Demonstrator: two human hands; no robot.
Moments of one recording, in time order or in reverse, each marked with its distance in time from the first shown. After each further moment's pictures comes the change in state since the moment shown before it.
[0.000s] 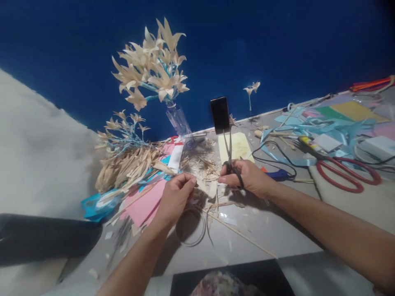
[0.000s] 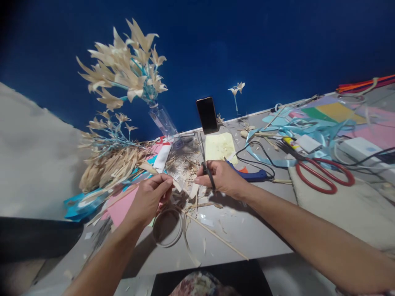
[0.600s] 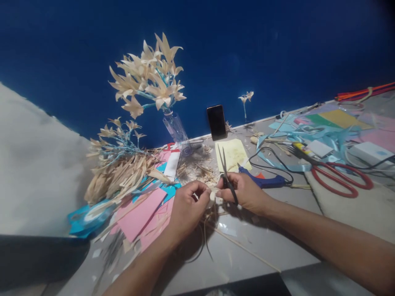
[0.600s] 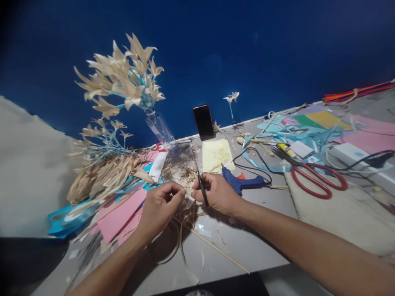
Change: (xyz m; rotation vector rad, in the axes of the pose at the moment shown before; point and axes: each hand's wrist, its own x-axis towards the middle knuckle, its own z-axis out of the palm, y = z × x) left_hand -0.002 0.017 0.028 0.181 0.036 0.225; right_hand -0.007 0.006 0.016 -0.088 0.082 -0.073
